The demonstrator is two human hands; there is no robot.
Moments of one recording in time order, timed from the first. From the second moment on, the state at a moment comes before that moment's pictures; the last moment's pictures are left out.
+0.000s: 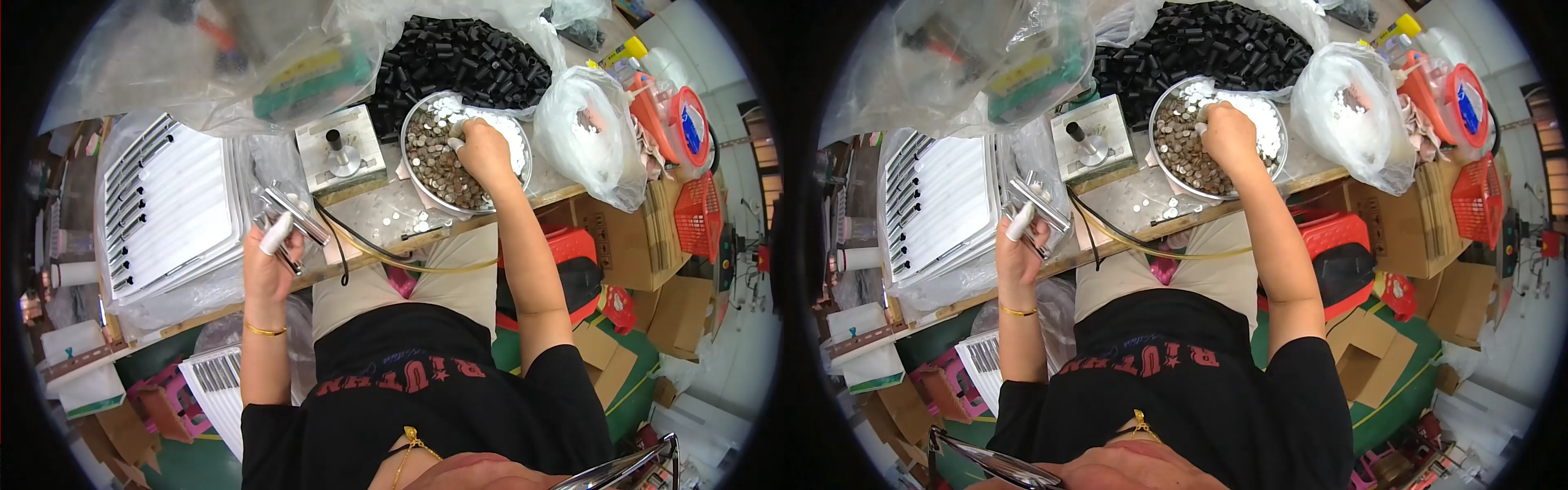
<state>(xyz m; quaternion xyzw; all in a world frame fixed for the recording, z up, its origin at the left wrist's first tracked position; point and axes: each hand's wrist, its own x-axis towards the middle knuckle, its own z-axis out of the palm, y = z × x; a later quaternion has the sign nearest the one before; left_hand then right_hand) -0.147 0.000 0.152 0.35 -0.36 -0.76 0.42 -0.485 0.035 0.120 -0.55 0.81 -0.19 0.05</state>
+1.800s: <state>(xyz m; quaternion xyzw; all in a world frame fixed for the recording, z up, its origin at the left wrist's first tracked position) -0.169 0.007 0.112 0.39 -0.35 -0.76 0.39 -0.501 0.035 0.120 -0.68 0.72 -0.16 -0.03</state>
